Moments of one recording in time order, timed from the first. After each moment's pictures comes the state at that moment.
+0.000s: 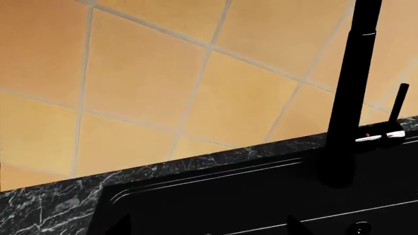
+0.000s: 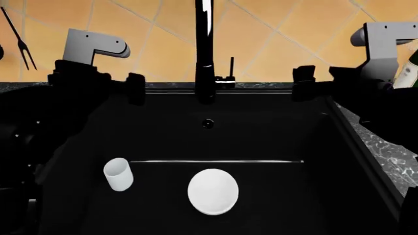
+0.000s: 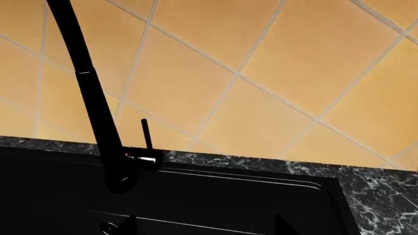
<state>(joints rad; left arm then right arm) -1.10 -0.45 0.29 -0.03 -0.61 -1.15 -0.16 1.06 0.51 -0.04 -0.08 0.79 1.30 0.12</state>
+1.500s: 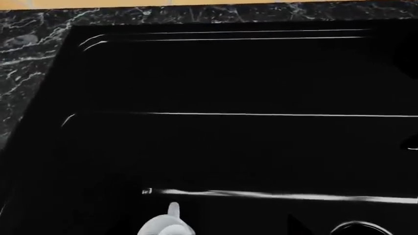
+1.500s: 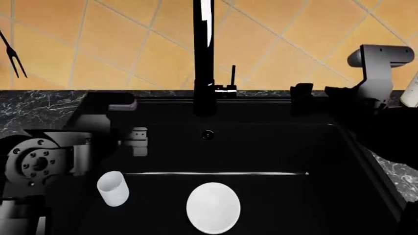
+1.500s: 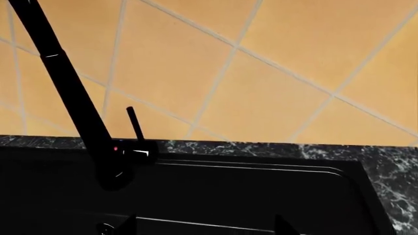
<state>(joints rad) -0.94 -0.43 0.21 -0.15 -1.01 -1.36 -0.64 0.96 0.51 0.04 -0.12 0.89 1.35 0.20</state>
